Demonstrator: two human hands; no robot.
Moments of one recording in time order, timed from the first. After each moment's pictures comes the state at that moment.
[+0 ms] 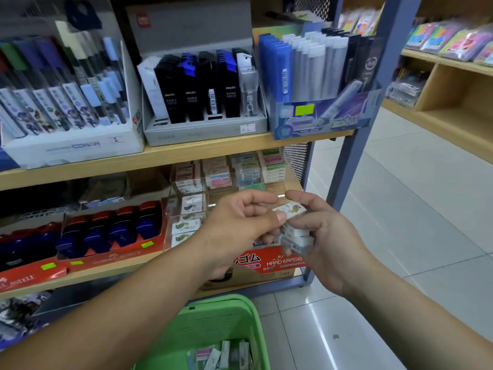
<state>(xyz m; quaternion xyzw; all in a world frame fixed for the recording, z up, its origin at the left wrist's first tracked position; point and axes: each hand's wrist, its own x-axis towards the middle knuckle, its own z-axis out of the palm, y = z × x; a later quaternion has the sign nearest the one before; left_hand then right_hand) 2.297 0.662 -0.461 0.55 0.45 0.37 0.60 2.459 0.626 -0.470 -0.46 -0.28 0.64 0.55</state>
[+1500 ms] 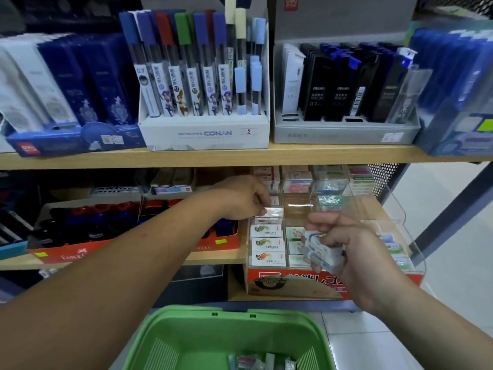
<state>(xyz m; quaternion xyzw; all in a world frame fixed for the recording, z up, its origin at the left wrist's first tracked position) 2.148 0.781 -0.471 0.76 0.59 0.03 0.27 2.359 0.676 -0.500 -0.50 -0.31 0.63 0.50</state>
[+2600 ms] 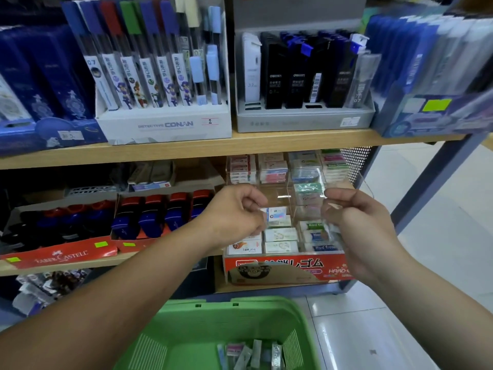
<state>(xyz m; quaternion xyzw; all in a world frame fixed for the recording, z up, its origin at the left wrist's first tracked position) 2.184 0.709 -0.482 0.60 0.57 0.29 0.47 2.395 0.673 -0.489 -0.59 -0.30 0.49 0.56</state>
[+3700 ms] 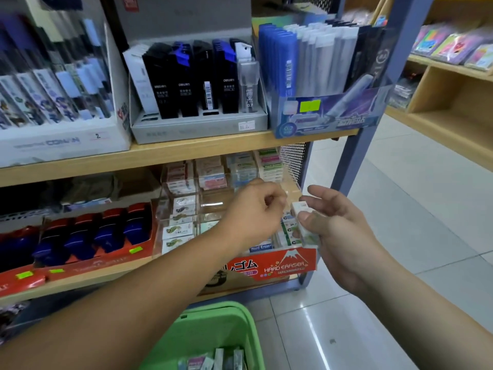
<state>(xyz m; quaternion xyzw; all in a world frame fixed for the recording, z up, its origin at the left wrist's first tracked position) 2.327 0.719 -0.494 0.76 0.48 0.30 0.31 2.478 0.644 -0.490 -0.51 -0.29 0.54 0.61</state>
